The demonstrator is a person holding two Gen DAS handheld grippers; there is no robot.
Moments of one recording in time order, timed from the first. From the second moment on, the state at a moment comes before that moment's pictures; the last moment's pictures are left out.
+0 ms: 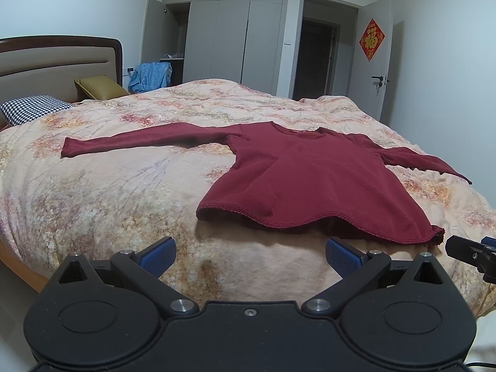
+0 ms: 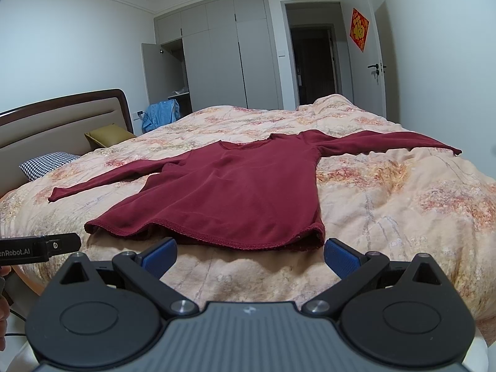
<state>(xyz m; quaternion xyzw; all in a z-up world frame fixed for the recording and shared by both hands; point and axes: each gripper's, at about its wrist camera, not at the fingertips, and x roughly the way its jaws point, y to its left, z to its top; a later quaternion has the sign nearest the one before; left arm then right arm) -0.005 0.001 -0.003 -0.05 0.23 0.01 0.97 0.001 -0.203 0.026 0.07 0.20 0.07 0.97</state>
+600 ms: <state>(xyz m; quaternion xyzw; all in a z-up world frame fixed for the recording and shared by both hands) 0.007 -0.004 -0.002 -0.03 0.25 0.02 0.97 0.010 -0.200 0.027 0.06 0.24 0.06 0.97</state>
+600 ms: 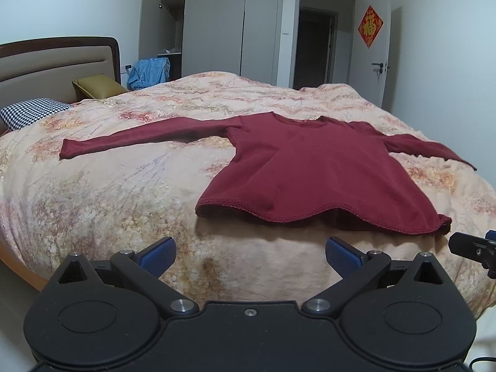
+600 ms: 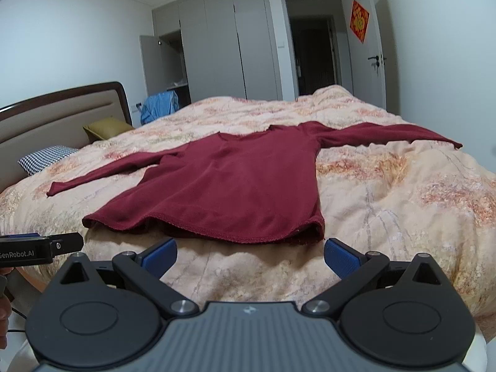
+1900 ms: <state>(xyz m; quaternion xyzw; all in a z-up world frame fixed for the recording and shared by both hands) 0.342 -0.134 0.031 0.02 0.30 -0.01 0.95 0.302 -0.519 0.049 0.24 0.21 -0.10 0.94</state>
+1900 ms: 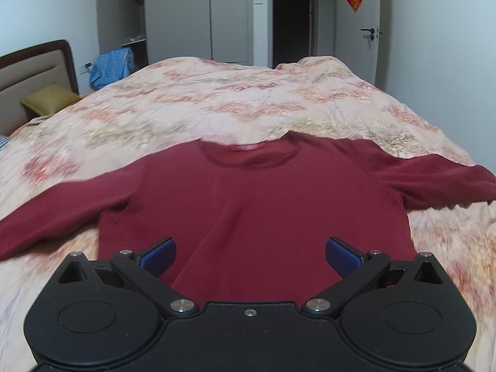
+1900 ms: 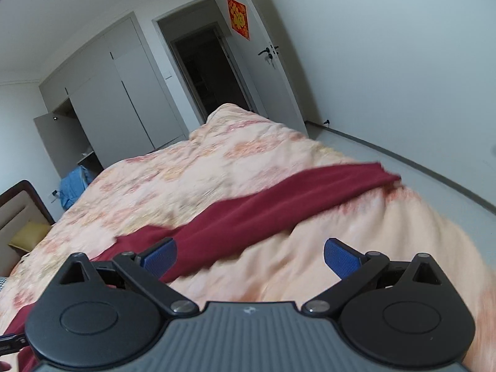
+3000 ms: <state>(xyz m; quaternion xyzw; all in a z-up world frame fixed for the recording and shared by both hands) 0.397 -0.056 0.062 -0.12 0.29 0.04 0.95 0.446 -0.463 0.104 0.09 0.12 -0.14 0.98</state>
